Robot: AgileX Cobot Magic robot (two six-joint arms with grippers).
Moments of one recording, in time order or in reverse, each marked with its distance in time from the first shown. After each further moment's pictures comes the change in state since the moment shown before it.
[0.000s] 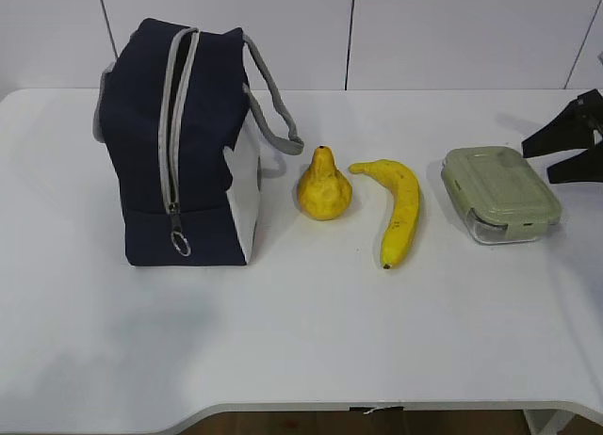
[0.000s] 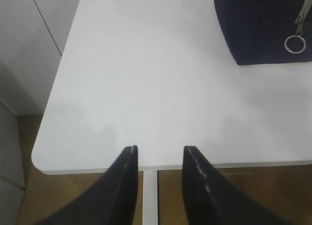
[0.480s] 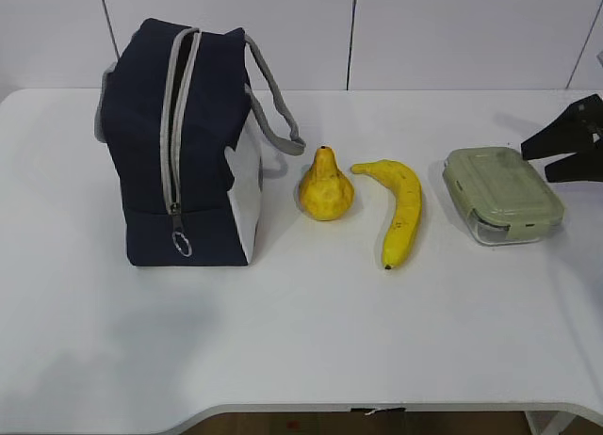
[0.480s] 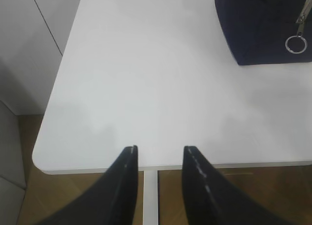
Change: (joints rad) left arm 0.000 0.000 0.000 0.000 0.000 0.000; right arm 0.000 0.000 0.005 0.012 0.000 -0.087
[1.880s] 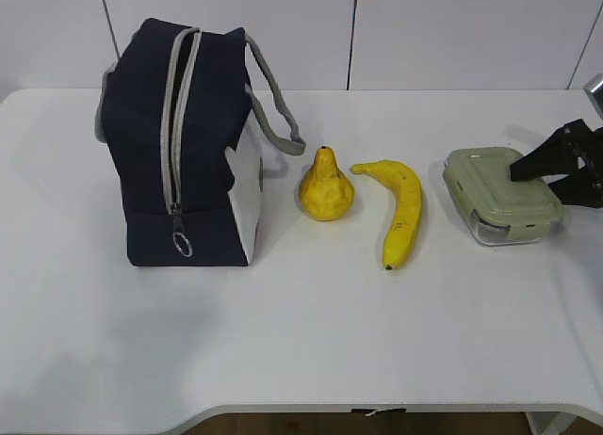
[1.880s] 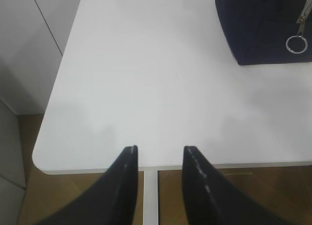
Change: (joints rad) left arm 0.000 0.000 0.000 0.000 0.000 0.000; right arm -0.006 0.100 -0.002 0.042 -0.006 -0.002
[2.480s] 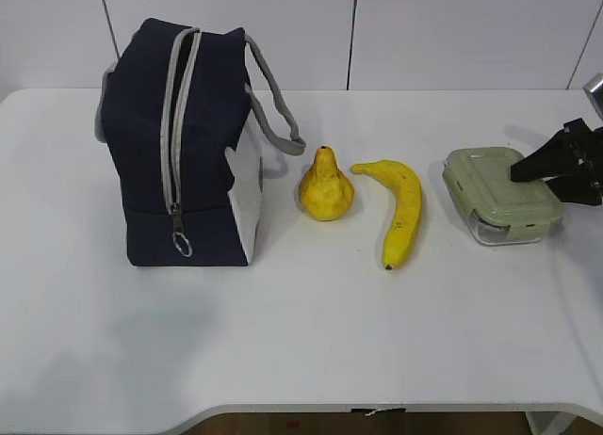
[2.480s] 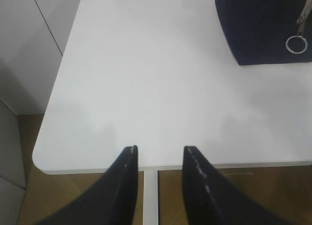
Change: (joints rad) left arm 0.000 0.000 0.000 0.000 0.000 0.000; right arm 0.000 0.004 -0.002 0.006 0.000 0.004
